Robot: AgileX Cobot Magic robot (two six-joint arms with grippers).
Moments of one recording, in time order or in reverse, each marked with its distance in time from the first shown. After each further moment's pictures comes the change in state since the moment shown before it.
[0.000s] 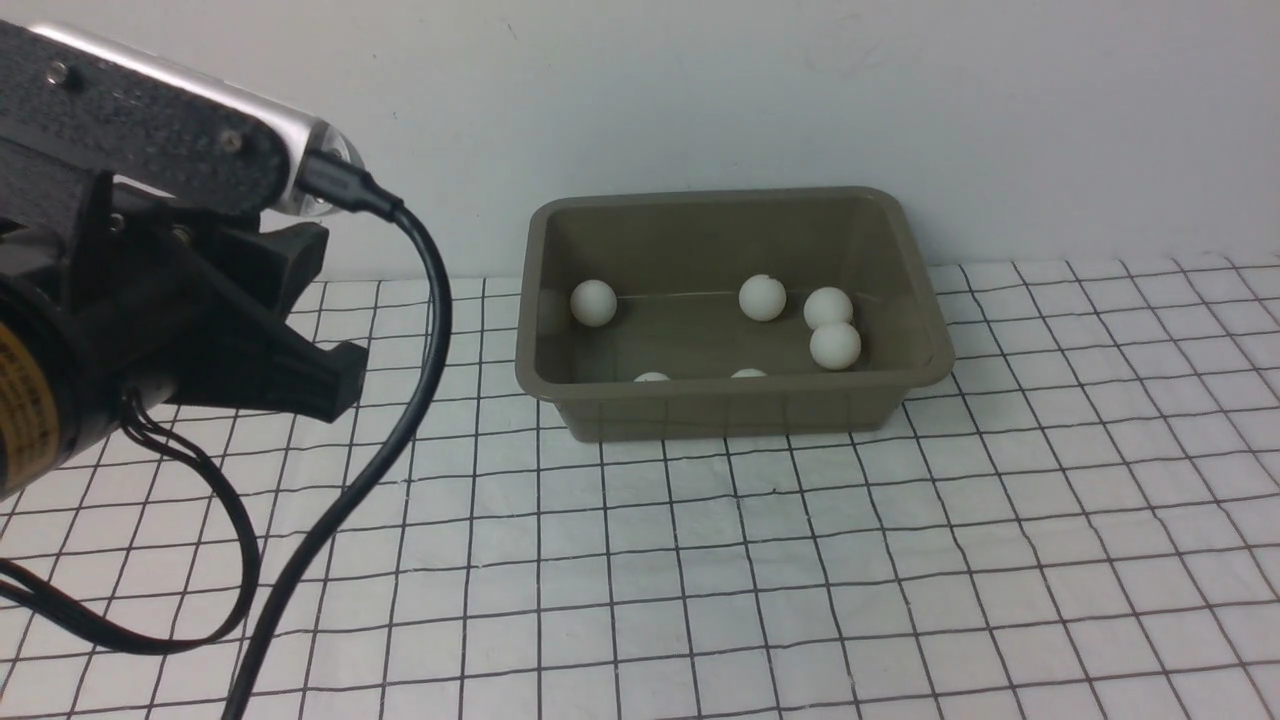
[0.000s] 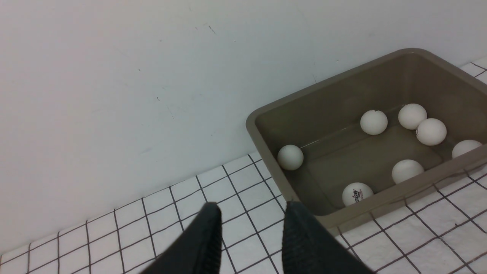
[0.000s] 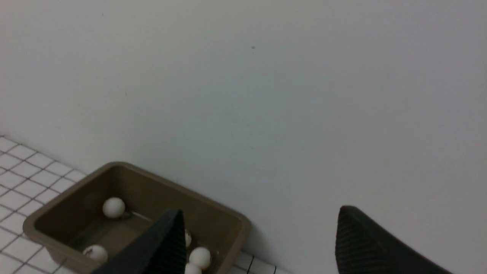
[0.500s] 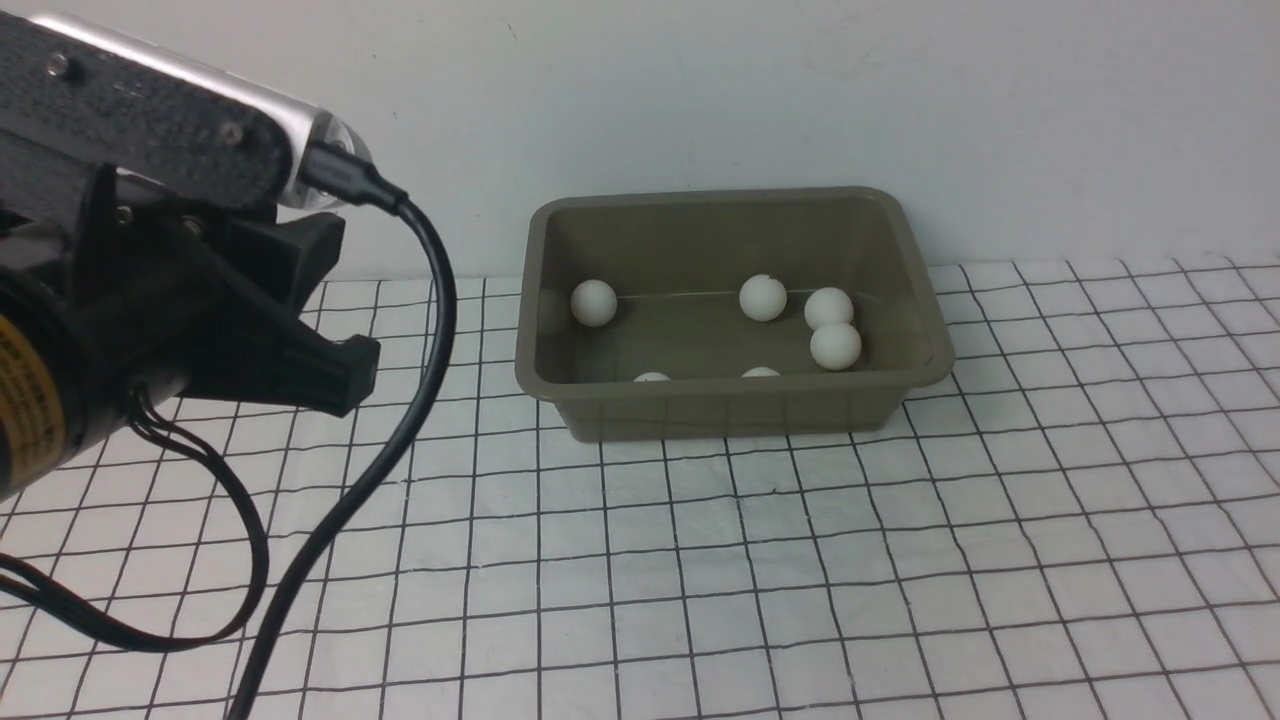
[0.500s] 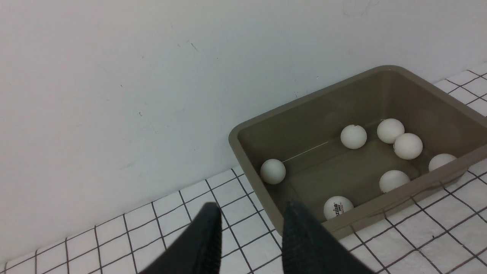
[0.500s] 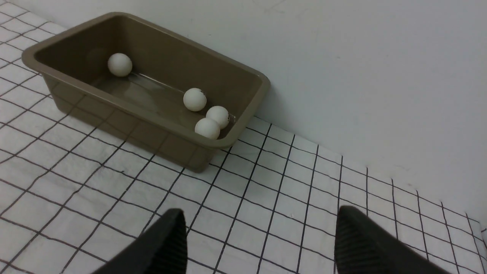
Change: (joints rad) right arm -0.004 -0.436 0.656 -0.094 -0.097 0.041; left arm 0.000 0.000 0.000 -0.012 -0.054 -0.001
